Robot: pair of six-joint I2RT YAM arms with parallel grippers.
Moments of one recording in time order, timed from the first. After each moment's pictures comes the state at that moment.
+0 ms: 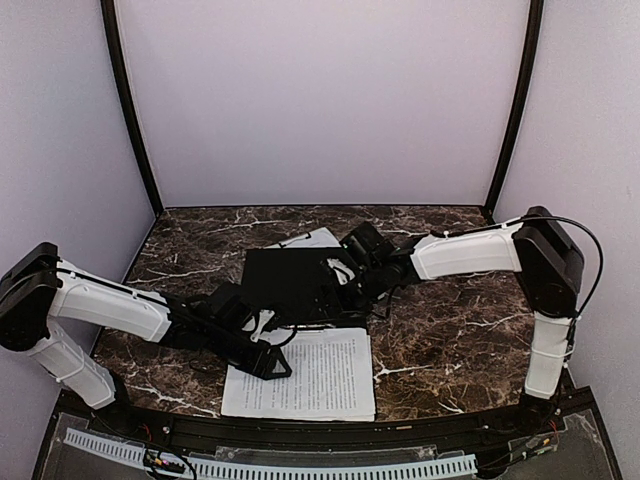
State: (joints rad) left arm -0.94 1.49 0.63 -0.13 0.30 -0.59; right arm 0.86 1.94 1.30 -0.34 -0.44 0.49
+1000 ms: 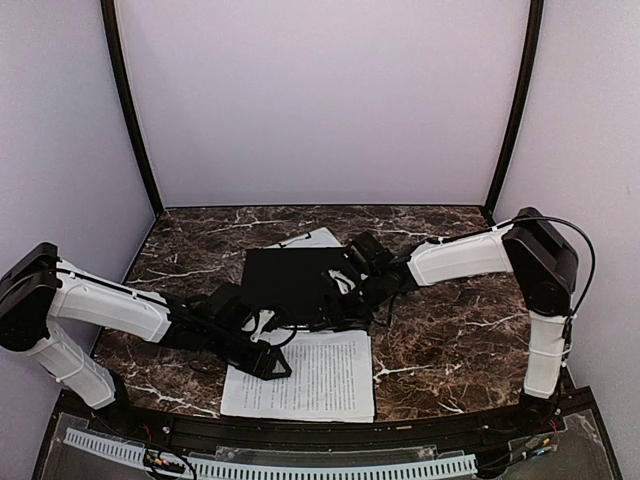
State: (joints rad) left arm -0.94 1.49 0.63 -0.13 0.30 -0.59; right arm 0.86 1.97 1.26 -0.31 -0.52 0.52
